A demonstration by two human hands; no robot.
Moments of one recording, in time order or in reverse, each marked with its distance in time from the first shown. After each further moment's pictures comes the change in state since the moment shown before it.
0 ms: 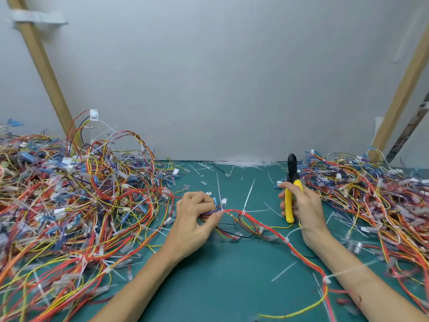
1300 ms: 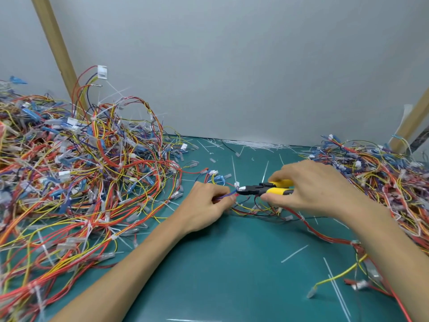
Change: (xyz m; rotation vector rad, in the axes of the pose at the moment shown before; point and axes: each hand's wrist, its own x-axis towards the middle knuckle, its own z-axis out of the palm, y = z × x) left_hand 0.002 -0.007 0.000 -0.077 -0.281 -0.077; right_hand -0.021 -0.068 0.020 -1.508 -0.569 -0.716
